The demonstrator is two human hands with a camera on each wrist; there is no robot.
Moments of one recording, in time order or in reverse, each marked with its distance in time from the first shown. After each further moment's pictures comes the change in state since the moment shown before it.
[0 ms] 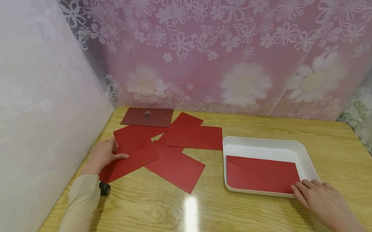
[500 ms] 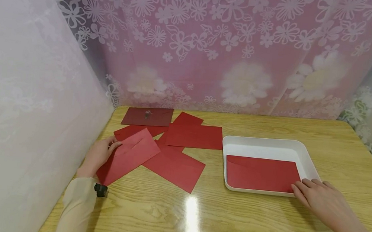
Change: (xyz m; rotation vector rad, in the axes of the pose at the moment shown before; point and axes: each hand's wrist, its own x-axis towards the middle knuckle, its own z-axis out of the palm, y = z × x) left_hand -0.003 -0.002 -0.009 -0.109 0.172 0.068; right_hand 0.000 0.001 0.001 0.017 0.003 0.024
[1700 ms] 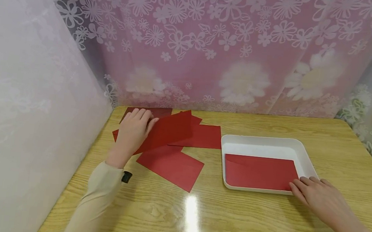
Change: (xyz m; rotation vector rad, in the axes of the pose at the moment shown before) left_hand 0.041 0.145 -0.020 0.195 0.476 0.523; right_hand -0.002 0.000 -0.003 -0.029 -0.022 -0.043
